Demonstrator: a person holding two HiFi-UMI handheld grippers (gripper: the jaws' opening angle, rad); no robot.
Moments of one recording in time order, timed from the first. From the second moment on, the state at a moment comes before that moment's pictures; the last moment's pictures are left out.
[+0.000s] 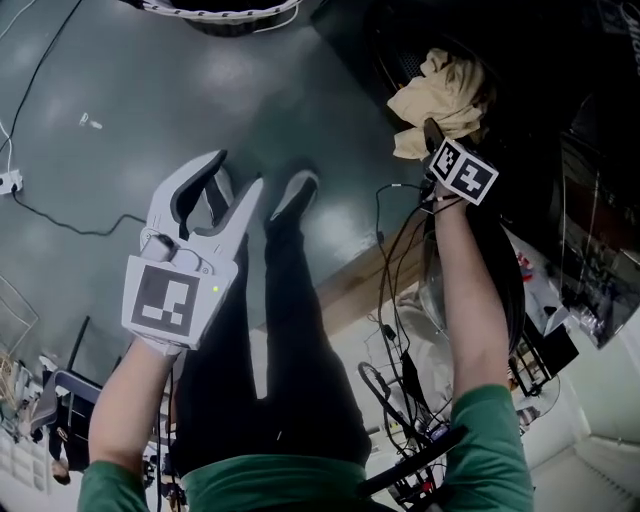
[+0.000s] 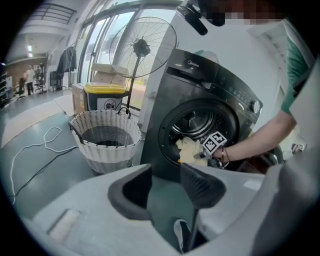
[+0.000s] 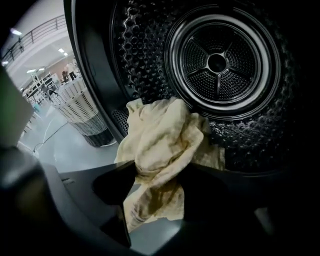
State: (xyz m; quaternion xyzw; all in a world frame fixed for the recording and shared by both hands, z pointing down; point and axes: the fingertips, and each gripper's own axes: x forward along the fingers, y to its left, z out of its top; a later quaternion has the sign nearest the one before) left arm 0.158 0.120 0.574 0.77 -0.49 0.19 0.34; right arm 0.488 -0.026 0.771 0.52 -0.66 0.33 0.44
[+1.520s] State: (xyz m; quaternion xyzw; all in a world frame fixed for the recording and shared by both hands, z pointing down) left arm 0.113 0.156 0.620 0.73 -0.54 0.16 0.39; right arm 0.489 -0.063 0.805 0.42 -0.63 0.17 0.62
